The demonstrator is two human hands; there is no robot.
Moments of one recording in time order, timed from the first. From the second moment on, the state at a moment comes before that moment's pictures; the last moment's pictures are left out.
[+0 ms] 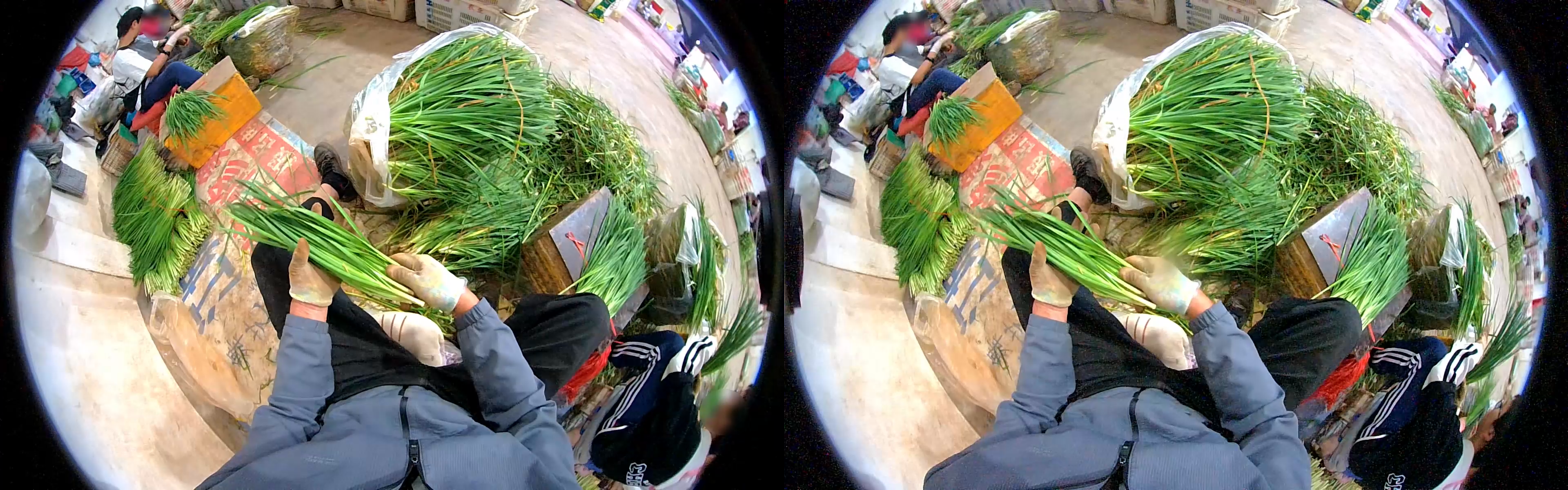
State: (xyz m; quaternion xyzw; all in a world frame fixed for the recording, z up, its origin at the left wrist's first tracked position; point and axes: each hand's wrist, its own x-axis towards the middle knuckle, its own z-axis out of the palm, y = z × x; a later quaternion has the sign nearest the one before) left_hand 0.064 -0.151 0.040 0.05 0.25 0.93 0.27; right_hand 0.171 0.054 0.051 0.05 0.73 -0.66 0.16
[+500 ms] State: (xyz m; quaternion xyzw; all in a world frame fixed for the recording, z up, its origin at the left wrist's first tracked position) left_hand 0.050 -0.154 0.016 0.01 0.15 0.94 0.31; right_hand 0.174 0.029 0.060 -0.01 0.89 -0.43 -0.14
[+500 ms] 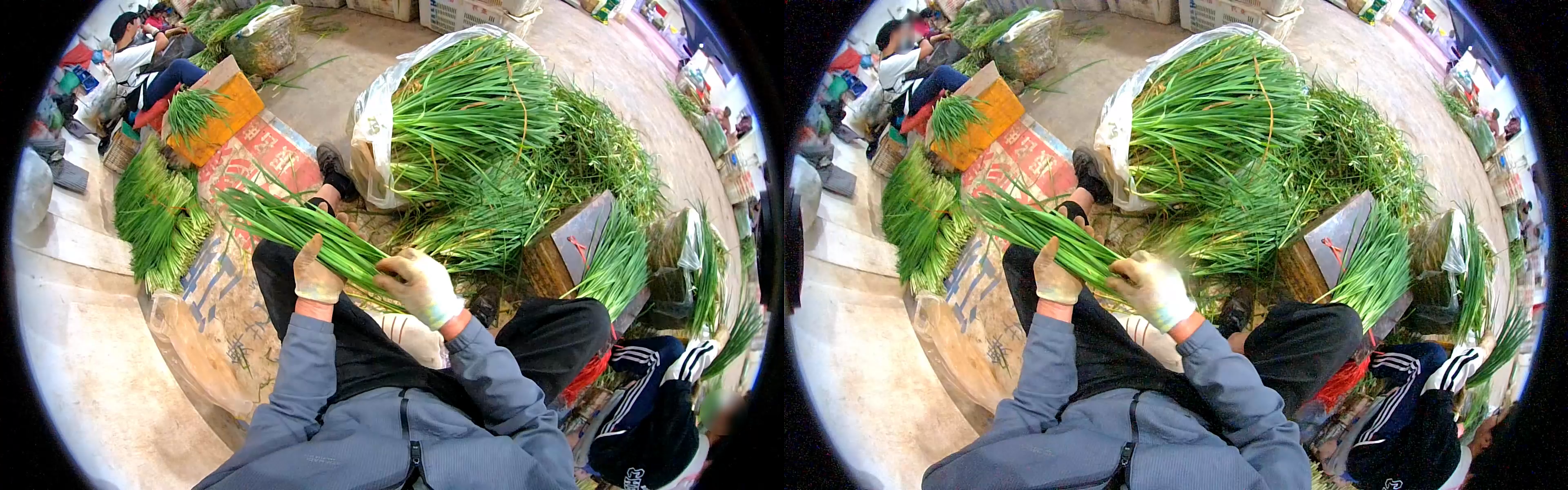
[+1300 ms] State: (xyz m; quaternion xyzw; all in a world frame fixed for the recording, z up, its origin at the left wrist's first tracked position) left_hand 0.022 -0.192 0.002 0.01 0.23 0.96 0.14; right_hand 0.224 0.147 -0.032 0.37 0.49 -0.77 -0.19
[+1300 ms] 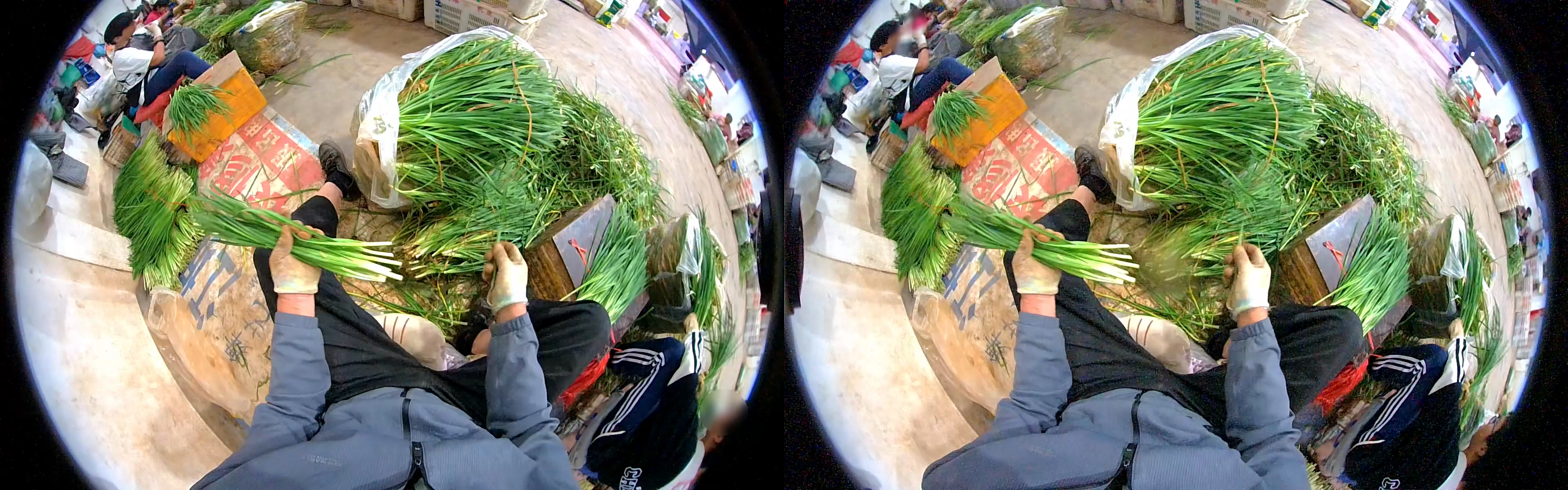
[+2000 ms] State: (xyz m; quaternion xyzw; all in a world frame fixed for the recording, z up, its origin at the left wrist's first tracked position) left_hand 0.054 -0.155 0.038 0.05 0.21 0.95 0.23; right_hand 0.159 -0.015 0.082 -0.06 0.91 -0.36 -0.21
